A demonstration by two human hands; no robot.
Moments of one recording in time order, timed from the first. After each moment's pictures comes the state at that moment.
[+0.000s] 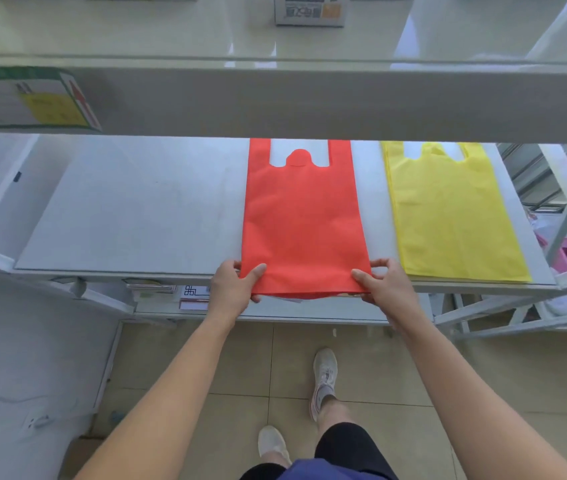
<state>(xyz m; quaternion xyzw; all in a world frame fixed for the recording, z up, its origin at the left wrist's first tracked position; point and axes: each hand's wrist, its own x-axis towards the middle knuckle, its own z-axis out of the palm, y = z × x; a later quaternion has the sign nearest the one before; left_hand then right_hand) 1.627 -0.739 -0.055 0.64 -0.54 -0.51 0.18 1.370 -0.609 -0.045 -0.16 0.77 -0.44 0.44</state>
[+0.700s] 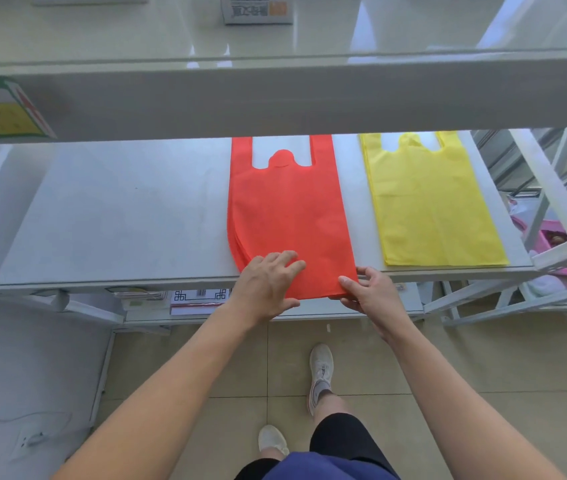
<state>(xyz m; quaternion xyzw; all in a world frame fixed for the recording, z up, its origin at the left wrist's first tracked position) 1.571 -0.718 -0.035 0.25 -0.96 -0.08 -0.02 1.380 -0.583 -0.051 -0.13 0.69 -0.51 0.50</state>
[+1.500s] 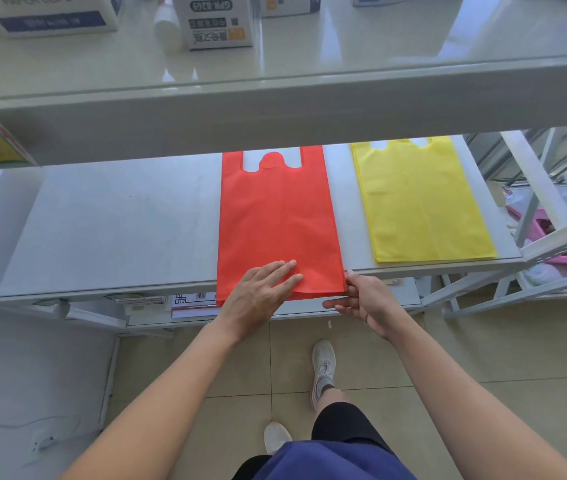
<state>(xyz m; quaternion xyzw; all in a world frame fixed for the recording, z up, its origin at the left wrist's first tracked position) 1.592 -0.715 -0.078 0.18 -0.98 -0.06 0.07 1.377 -0.578 -0.032 -0.05 0.65 -0.47 0.60</state>
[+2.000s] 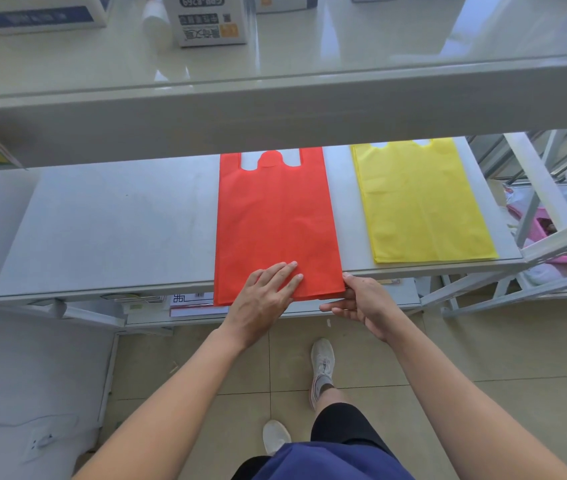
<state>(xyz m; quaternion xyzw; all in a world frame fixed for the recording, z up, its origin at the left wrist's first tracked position) 1.584 -0.701 -0.083 0.20 -0.98 -0.03 0.04 1.377 -0.577 -0.033 -0.07 0.65 -0.45 0.61</state>
